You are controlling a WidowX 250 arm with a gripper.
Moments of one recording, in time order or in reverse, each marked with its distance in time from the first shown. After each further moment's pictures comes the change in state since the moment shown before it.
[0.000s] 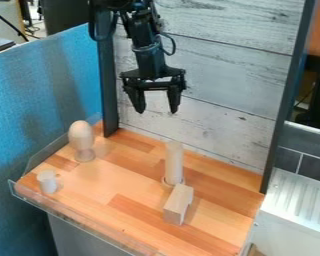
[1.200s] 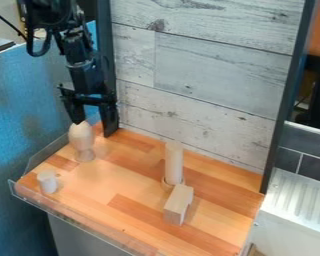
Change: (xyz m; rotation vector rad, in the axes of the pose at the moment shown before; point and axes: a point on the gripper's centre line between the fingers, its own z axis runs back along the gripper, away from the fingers) arm -0.026 0.114 -0.006 0.100 0.045 -0.131
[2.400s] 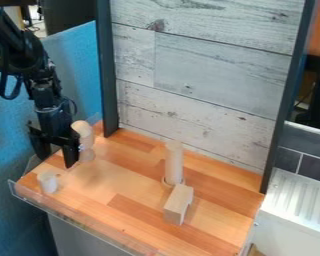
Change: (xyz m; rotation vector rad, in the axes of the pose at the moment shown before) arm -0.042 0.062 -0.062 0.090 0.064 -0.044
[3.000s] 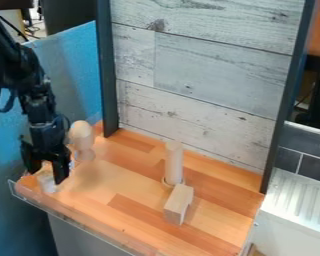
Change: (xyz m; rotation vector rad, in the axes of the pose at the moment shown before) arm -0.025 0.004 -0.018 0.029 0.058 -0.042
